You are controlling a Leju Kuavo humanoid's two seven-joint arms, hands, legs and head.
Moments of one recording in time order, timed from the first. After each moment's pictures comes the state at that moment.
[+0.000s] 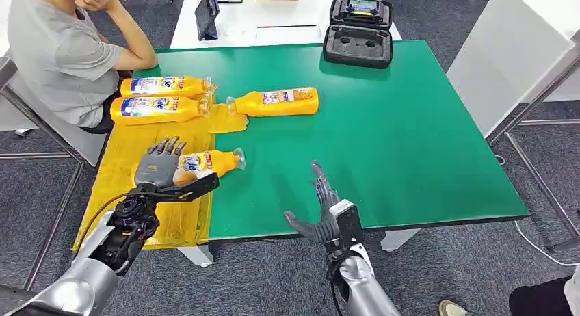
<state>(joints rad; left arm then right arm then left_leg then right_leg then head) -0.57 0.07 -0.35 -0.75 -1.45 0.36 0.09 -0.21 0.16 0.27 -0.95 -0.05 0.00 -0.70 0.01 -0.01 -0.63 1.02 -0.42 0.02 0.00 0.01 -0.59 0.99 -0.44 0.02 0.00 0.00</state>
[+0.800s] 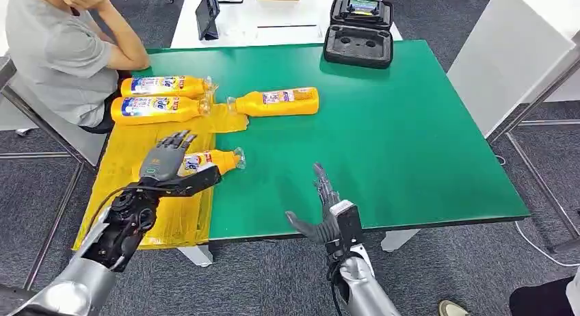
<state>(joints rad) -0.54 0.07 -0.35 -0.91 -1.18 0.25 -0.07 -0.22 0.16 0.27 -0.93 -0.07 -0.03 -0.70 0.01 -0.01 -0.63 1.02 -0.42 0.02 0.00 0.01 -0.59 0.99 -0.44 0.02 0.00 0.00</state>
